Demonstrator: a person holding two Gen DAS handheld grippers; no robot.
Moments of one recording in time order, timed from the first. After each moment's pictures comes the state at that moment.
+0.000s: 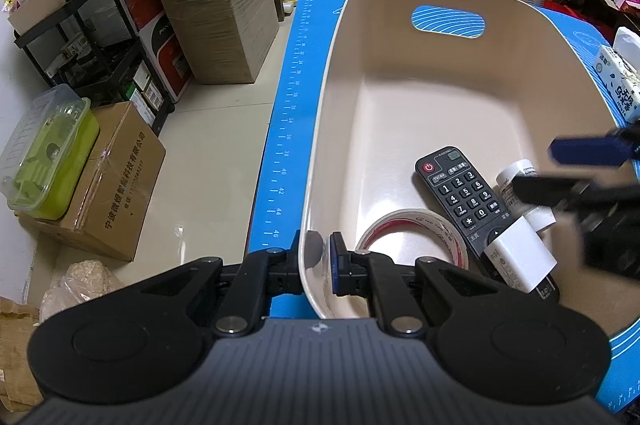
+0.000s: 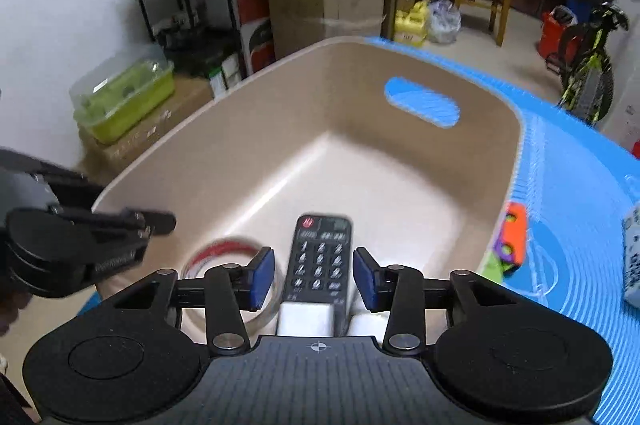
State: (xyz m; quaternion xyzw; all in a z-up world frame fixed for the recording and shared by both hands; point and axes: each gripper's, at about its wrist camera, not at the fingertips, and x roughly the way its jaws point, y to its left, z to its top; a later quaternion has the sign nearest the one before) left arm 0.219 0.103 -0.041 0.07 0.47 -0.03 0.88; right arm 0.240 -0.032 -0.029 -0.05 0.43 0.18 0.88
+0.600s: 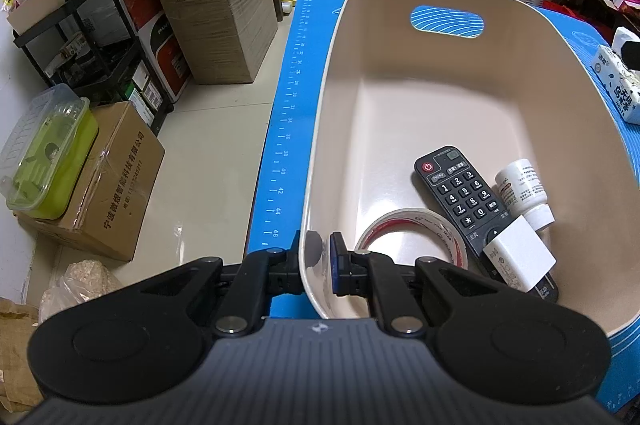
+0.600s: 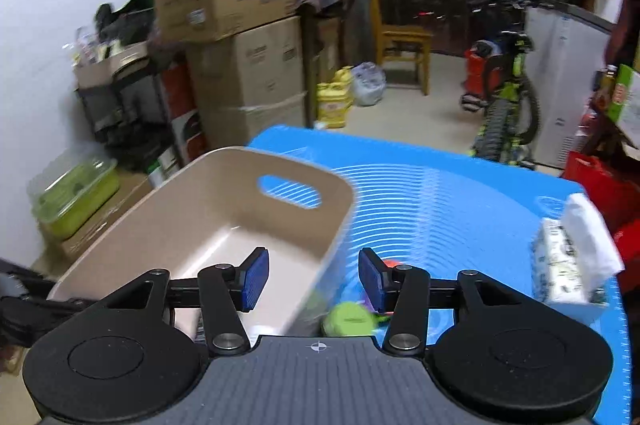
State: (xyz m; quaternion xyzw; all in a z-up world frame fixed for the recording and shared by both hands) left arm 0.220 0.101 -0.041 0.07 0.47 -0.03 0.88; right arm 0.239 -0.137 0.016 0.00 0.34 0.09 0.94
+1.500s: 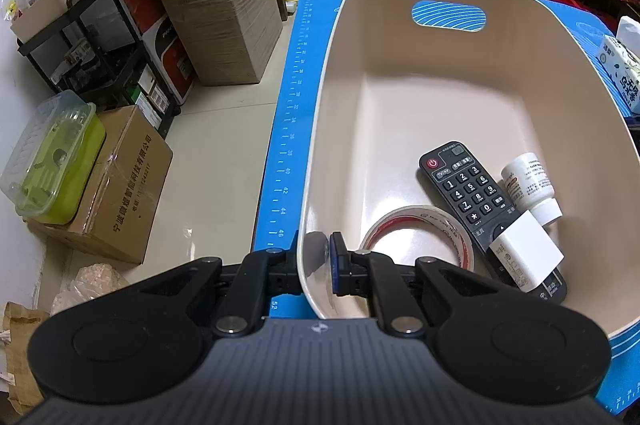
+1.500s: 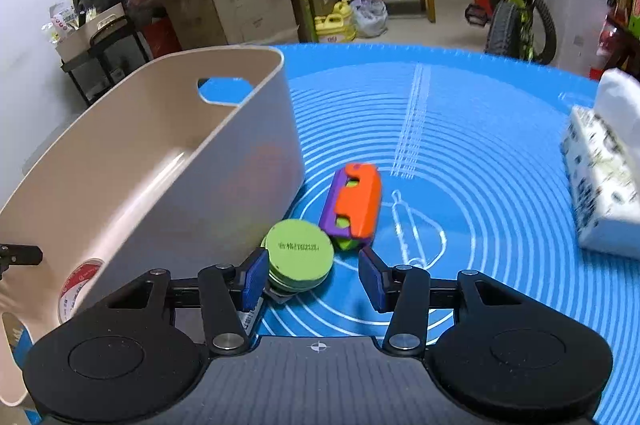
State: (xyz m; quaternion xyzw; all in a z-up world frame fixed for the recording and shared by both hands) left arm 0.220 0.099 -0.042 0.09 0.47 -0.02 0.88; right arm 0.283 -0.186 -0.095 0.06 0.42 0.13 0.90
